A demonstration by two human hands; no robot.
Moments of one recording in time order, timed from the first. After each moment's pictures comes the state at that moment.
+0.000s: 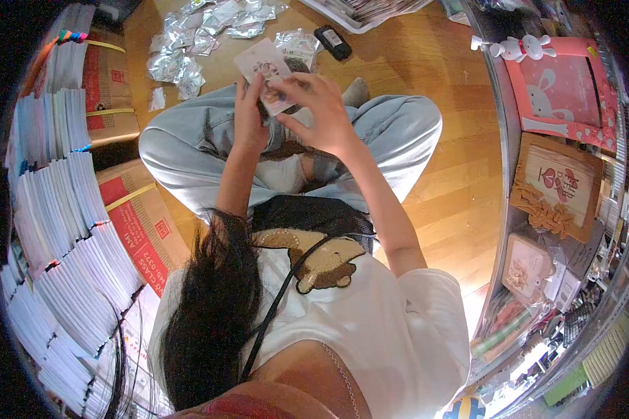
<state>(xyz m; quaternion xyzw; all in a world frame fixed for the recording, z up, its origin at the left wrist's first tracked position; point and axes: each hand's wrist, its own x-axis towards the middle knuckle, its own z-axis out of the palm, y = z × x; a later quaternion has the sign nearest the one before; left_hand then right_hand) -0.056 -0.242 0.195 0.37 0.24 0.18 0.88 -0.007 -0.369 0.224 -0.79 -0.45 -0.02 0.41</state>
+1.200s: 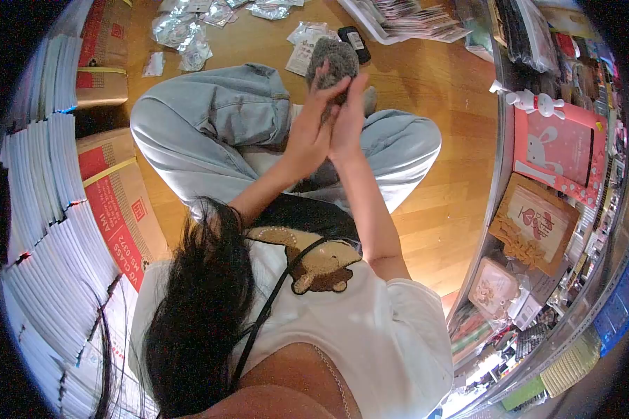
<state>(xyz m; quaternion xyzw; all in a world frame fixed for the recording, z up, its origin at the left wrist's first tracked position) -0.068 -0.289 0.191 0.70 0.07 0.28 0.65 -0.021 -0.335 0.217 -0.45 0.00 0.32 0.83</state>
